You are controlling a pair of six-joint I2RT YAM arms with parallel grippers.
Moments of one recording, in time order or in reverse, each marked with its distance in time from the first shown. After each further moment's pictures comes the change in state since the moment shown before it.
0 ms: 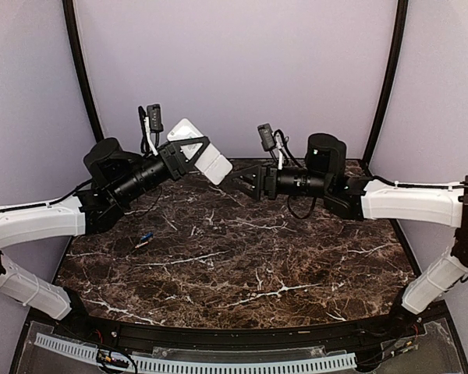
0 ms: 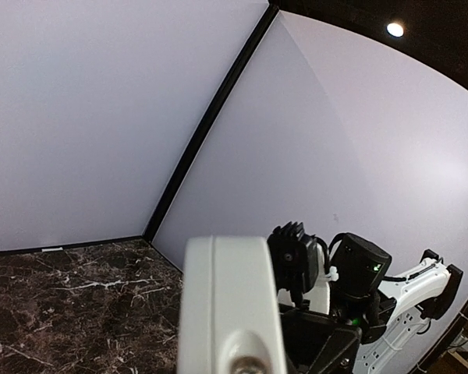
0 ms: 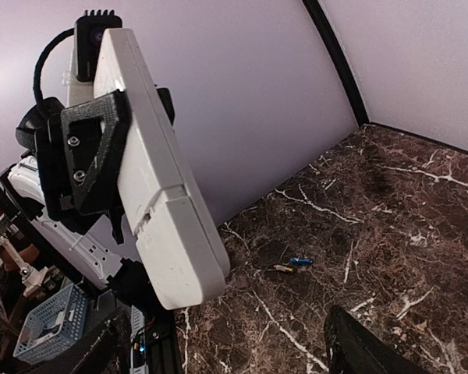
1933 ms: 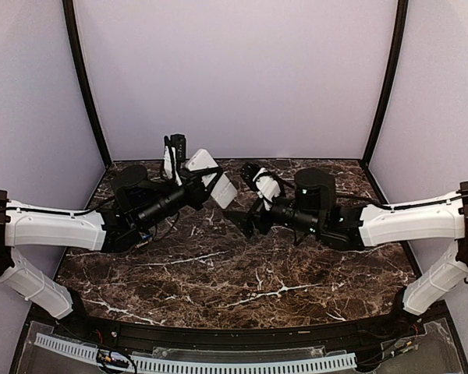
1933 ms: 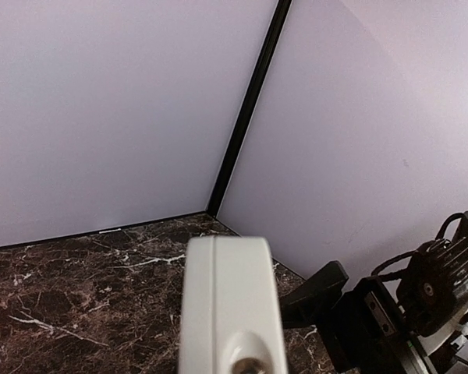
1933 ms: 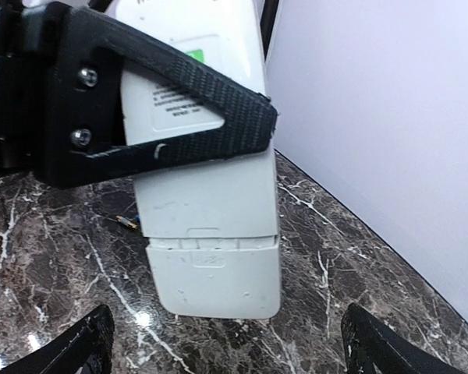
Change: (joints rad) left arm -0.122 0.117 -0.107 0.103 -0.241 0.244; right arm 0.199 -0.023 -0.165 0.034 0.540 -0.590
